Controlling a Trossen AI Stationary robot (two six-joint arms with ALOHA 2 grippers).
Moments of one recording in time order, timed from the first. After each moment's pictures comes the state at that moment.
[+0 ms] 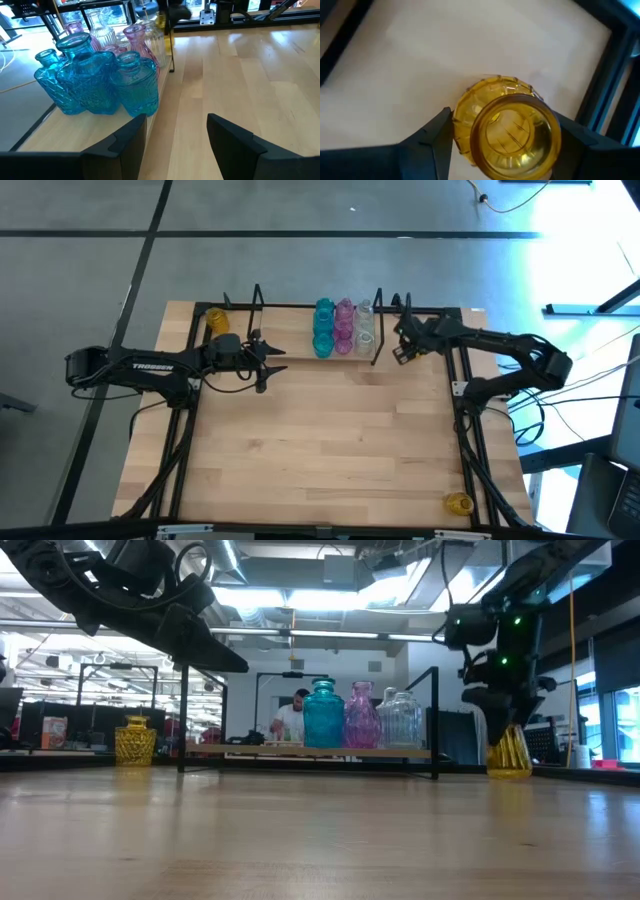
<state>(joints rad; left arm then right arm) 0.32 1.03 0.36 0.35 0.04 0.16 -0.59 1.32 0.78 -0.80 0.35 0.41</state>
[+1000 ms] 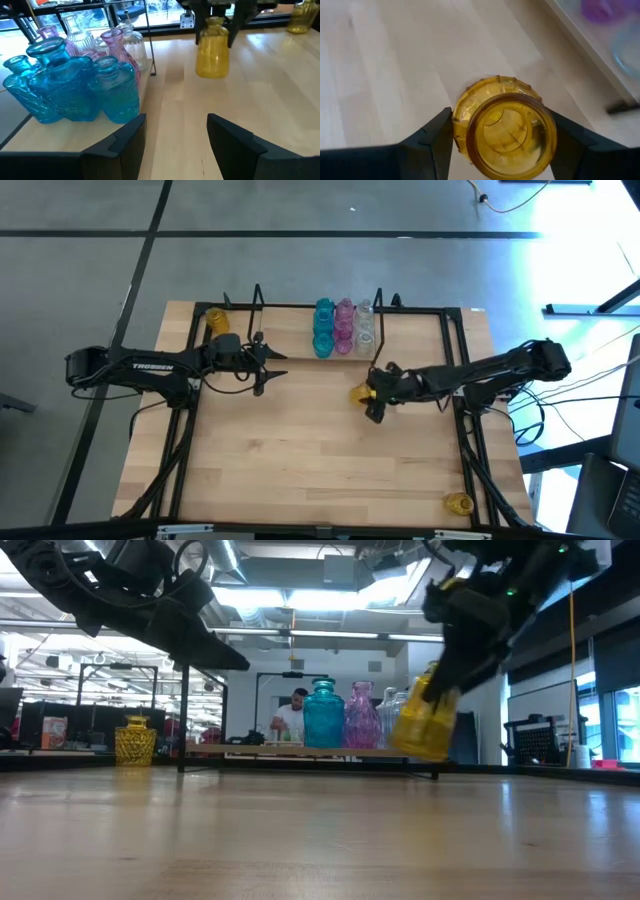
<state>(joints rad) 0.32 1.03 0.36 0.35 0.14 0.17 0.13 1.34 0.79 -0.38 0.28 0.50</state>
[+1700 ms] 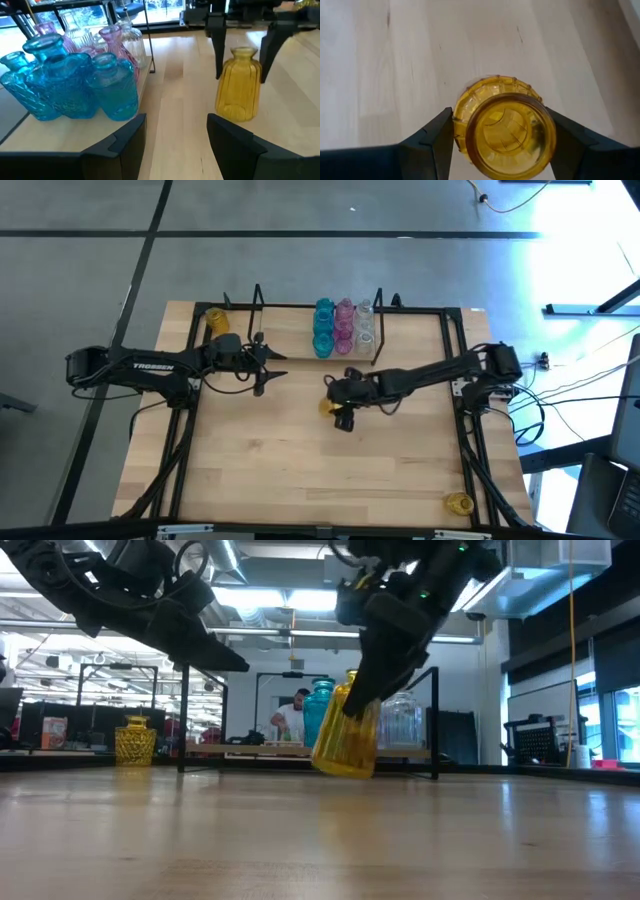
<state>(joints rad) 0.32 1.04 0.36 0.34 0.14 0.17 0.12 1.75 1.17 -0.38 0.14 0.25</state>
